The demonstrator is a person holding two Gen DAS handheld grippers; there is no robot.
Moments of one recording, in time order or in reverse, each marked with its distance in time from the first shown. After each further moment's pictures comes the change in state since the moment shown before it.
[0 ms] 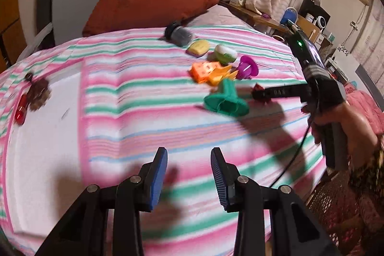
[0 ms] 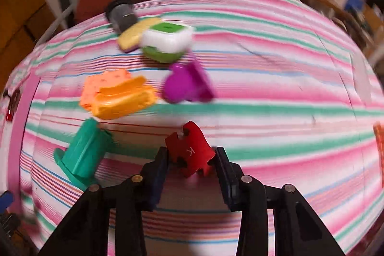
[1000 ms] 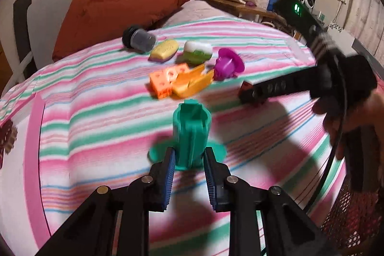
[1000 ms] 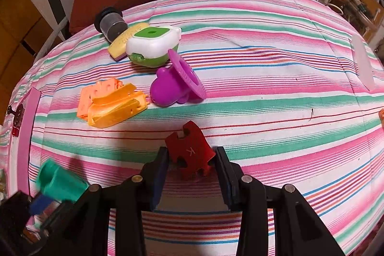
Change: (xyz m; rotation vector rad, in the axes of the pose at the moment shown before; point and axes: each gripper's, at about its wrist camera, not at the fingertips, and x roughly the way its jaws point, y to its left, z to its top) left arm 0.075 -0.054 0.017 0.153 -0.014 0.032; right arm 0.003 -0.005 0.004 0.032 0.000 0.022
